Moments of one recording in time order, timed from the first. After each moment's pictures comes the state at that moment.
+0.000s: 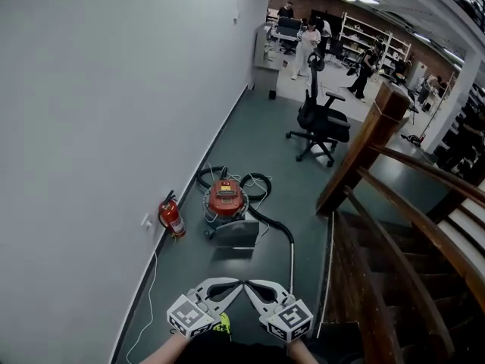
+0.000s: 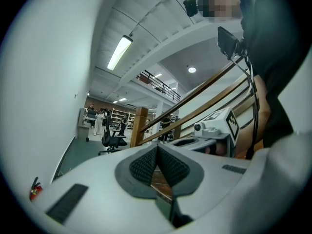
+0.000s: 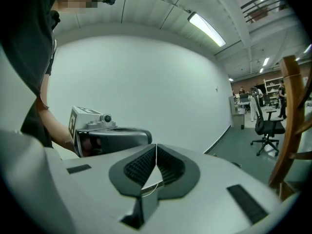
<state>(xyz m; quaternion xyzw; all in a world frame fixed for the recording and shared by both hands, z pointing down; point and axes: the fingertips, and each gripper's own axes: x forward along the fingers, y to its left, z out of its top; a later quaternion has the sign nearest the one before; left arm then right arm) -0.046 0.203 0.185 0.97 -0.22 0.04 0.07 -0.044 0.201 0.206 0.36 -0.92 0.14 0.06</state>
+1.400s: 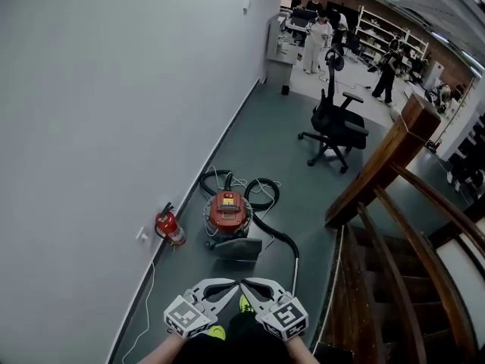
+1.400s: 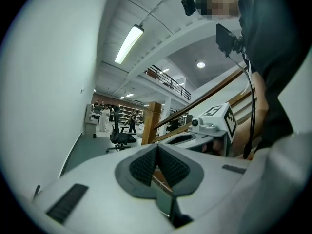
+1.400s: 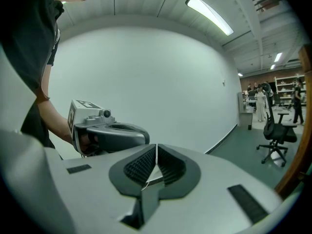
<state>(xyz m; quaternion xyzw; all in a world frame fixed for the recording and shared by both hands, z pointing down) -0.029 0.051 0.208 0.96 -0.25 0.06 0.09 -0.029 0.043 0.228 0.32 -0.93 0.14 0.11</state>
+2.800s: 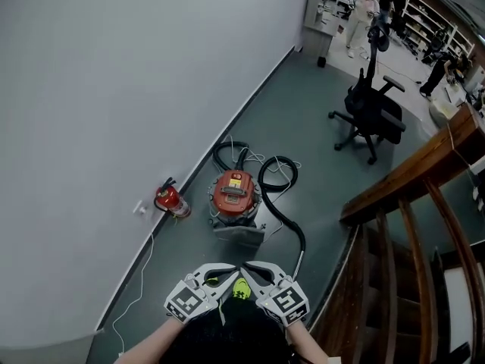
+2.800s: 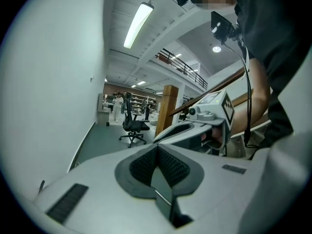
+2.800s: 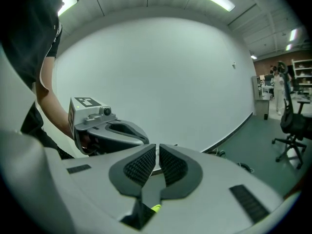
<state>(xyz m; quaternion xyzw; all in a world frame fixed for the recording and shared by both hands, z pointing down) 0.022 -0.050 0.274 0.93 -0.31 0.13 0.12 0.018 -0.059 0.287 0.22 -0.95 0.18 0.15</state>
